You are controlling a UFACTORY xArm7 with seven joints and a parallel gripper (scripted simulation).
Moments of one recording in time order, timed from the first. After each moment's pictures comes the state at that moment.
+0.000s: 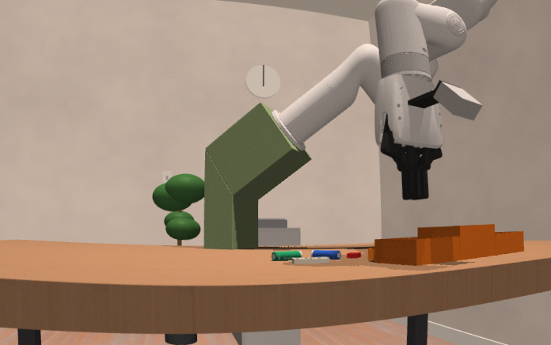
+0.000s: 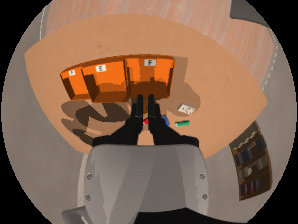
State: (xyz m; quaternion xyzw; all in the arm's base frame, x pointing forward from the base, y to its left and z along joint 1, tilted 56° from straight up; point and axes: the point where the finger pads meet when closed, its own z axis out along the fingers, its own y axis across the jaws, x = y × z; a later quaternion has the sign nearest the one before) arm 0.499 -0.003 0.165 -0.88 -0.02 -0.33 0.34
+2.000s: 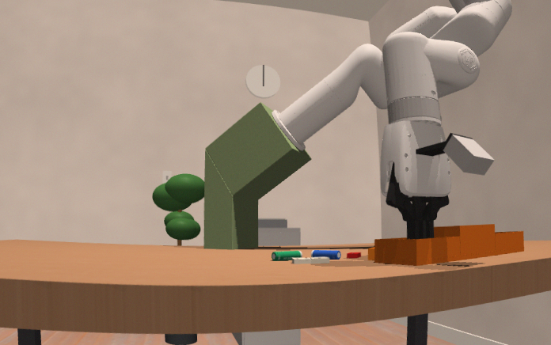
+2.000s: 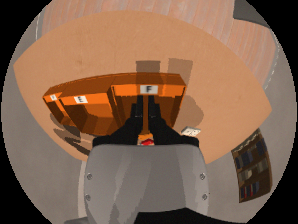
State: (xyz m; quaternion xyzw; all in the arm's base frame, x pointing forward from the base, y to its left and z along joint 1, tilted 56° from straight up) arm 0.548 0.036 0.131 -0.88 -0.02 -0.33 0.34
